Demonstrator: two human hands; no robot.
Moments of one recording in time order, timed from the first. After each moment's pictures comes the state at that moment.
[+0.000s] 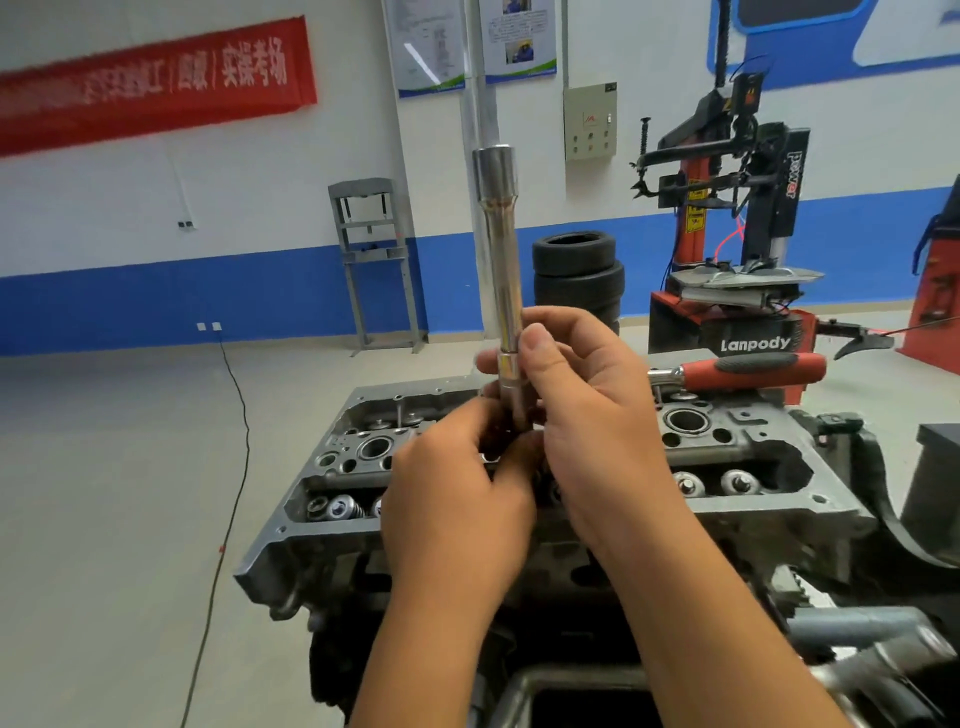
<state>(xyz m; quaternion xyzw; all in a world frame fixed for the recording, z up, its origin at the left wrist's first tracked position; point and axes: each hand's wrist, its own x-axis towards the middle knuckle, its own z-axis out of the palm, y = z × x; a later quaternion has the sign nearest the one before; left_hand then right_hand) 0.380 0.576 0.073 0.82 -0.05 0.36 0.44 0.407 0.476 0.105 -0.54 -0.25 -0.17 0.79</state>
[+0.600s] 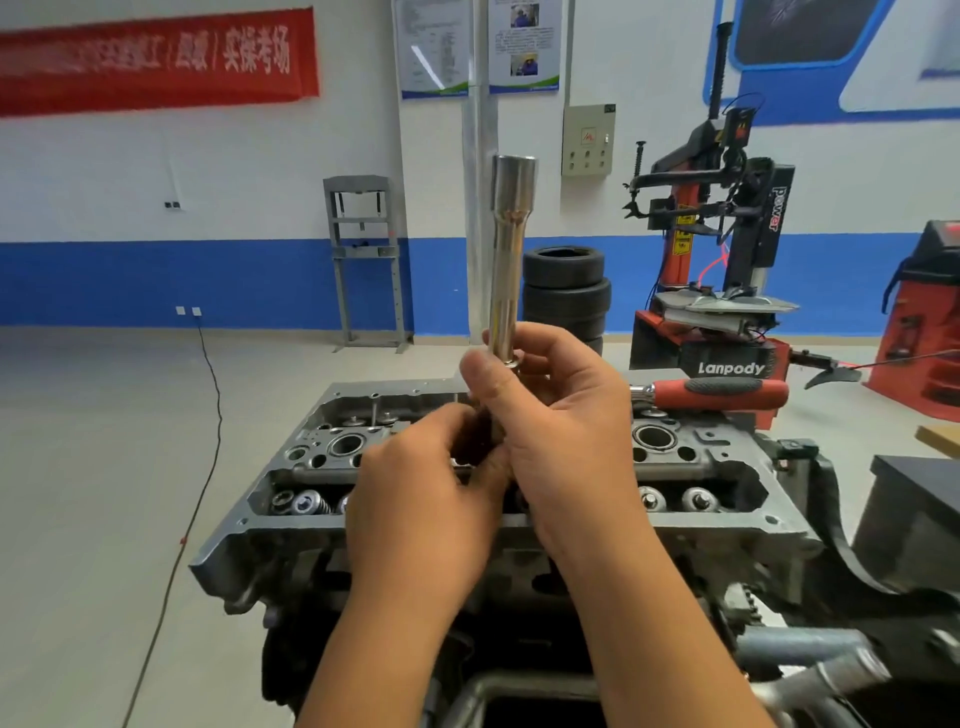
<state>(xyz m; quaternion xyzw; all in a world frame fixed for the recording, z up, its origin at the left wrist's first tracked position) 0.375 0.573 0.076 0.84 -0.03 0.36 0.41 0.409 0.472 0.100 -0.56 -0.26 -0.22 0.75</state>
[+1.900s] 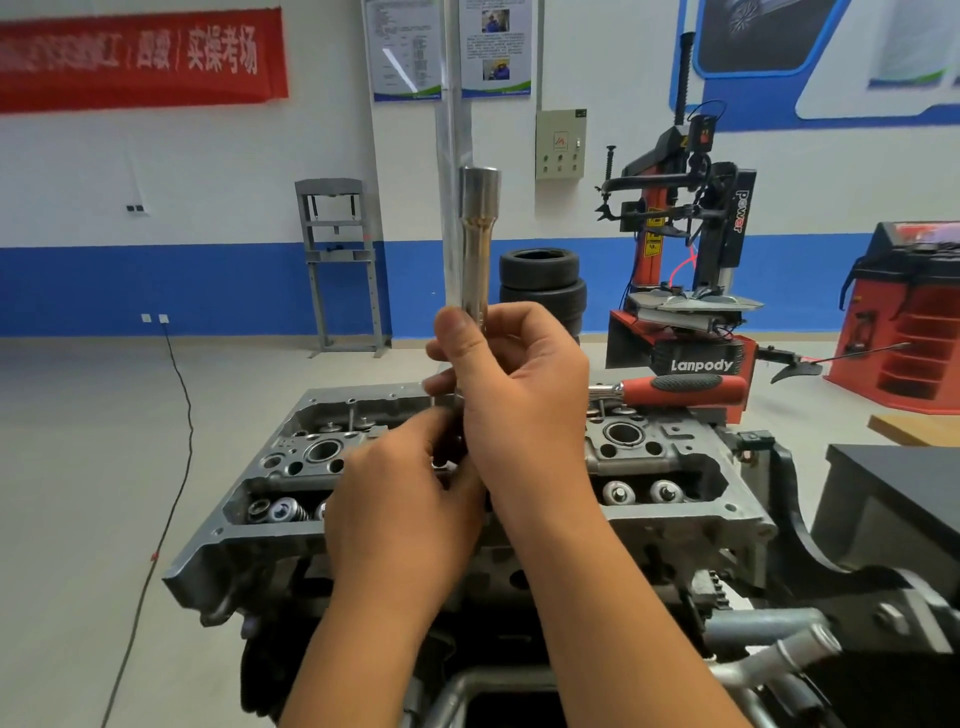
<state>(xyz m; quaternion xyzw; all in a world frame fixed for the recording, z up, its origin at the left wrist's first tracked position) 0.374 0.572 0.075 0.85 -0.02 0.37 0.38 0.406 0.486 0.118 -0.57 -0.23 -0.25 0.75</state>
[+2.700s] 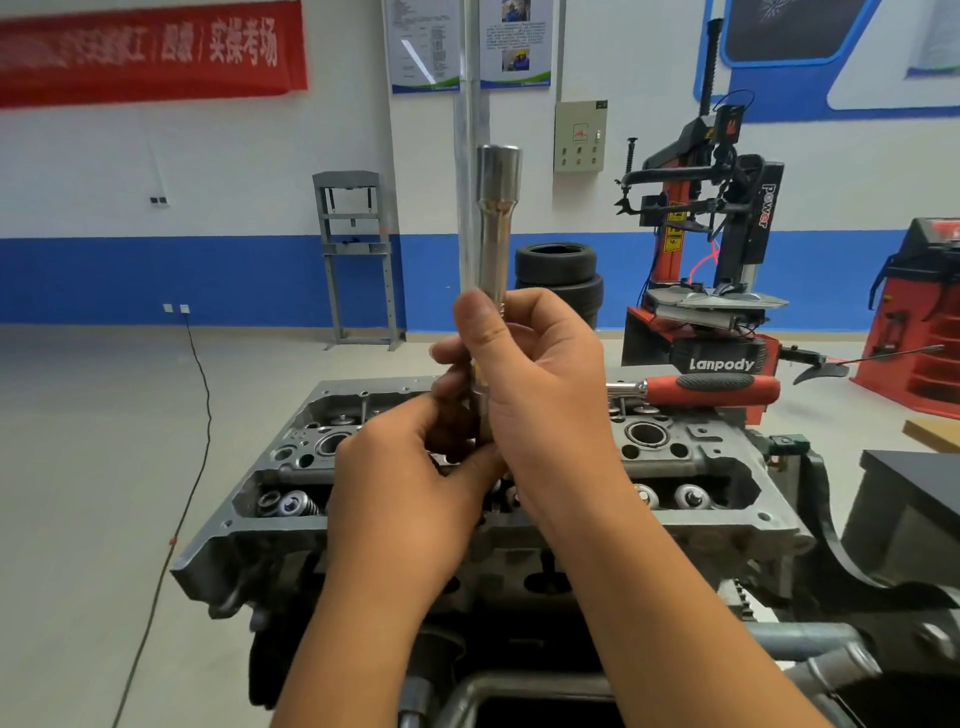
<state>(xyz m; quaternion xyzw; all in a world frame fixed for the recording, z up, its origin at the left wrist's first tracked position) 0.379 0.579 0.080 0.80 -0.05 0.34 0.49 0.408 0.479 0.125 -0.57 -0.26 -0.16 0.76</state>
